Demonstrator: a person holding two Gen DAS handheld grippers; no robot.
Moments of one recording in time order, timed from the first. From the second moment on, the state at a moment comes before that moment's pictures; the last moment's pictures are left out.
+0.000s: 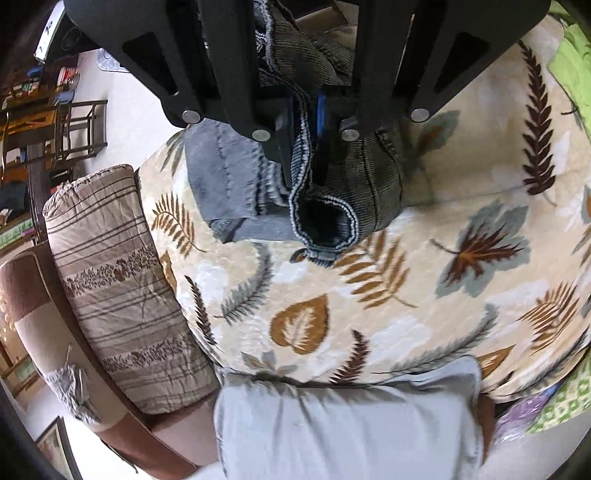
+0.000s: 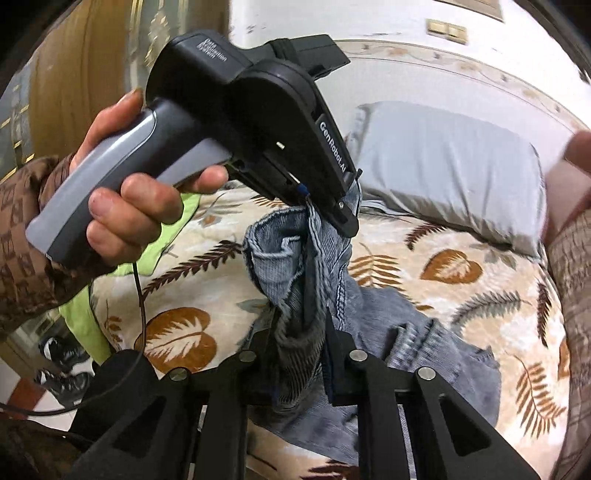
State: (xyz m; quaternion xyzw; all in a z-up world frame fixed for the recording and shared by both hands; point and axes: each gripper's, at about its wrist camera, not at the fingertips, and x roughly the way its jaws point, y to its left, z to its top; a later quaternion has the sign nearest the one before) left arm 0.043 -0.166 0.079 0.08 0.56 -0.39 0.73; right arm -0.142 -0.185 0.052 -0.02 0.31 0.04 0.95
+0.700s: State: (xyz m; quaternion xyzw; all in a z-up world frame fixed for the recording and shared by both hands) left arm -0.038 -0.326 0.025 0.17 0.59 -0.41 0.67; right arm -0.215 -0.337 0.004 0.22 0.31 0.00 0.92
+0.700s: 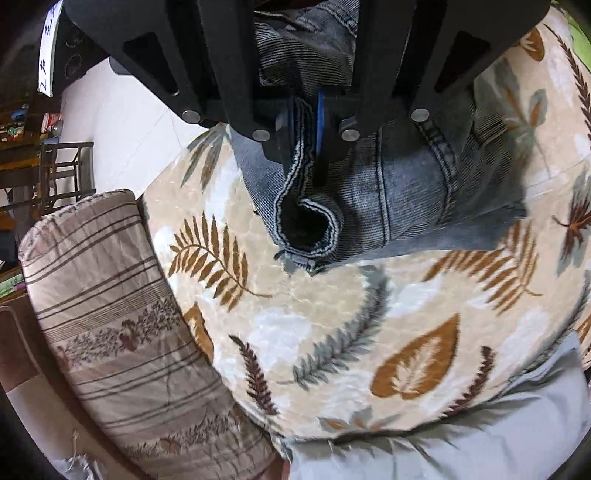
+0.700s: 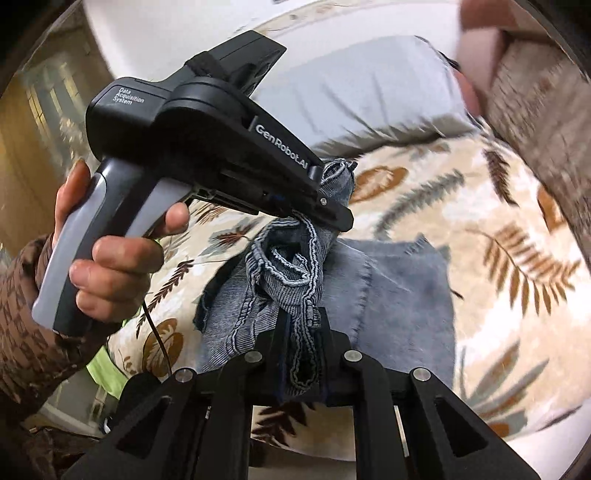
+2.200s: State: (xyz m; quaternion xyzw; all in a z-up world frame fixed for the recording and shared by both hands) left arm -0.069 -0.327 0.049 0.22 0.49 -0.39 0.75; right arm -0.238 -0.442 -0.031 0.35 0.35 -0.09 0.86
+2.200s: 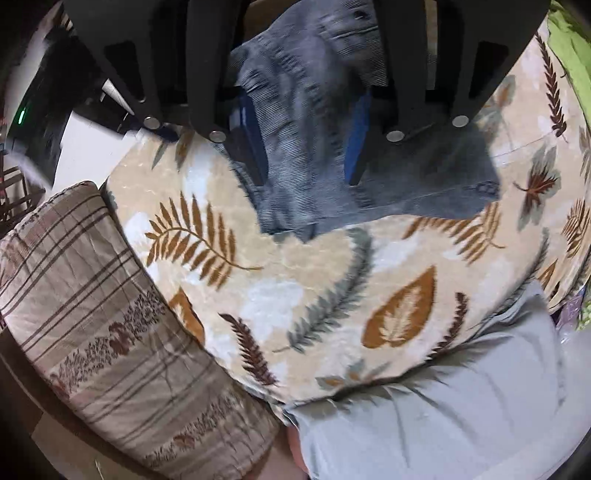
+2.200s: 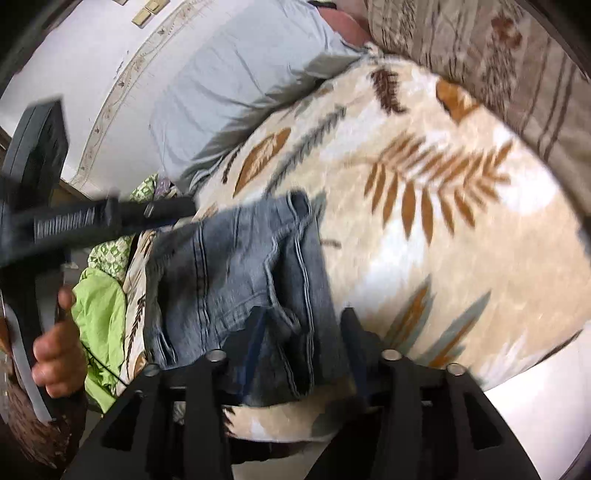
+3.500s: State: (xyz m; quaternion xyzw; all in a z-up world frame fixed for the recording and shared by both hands) left arm 0.011 -0.187 -0.017 0.03 0.60 -0.32 0.73; right arm -0.151 -0.477 -0.048 0.35 0.40 -0.01 0.85
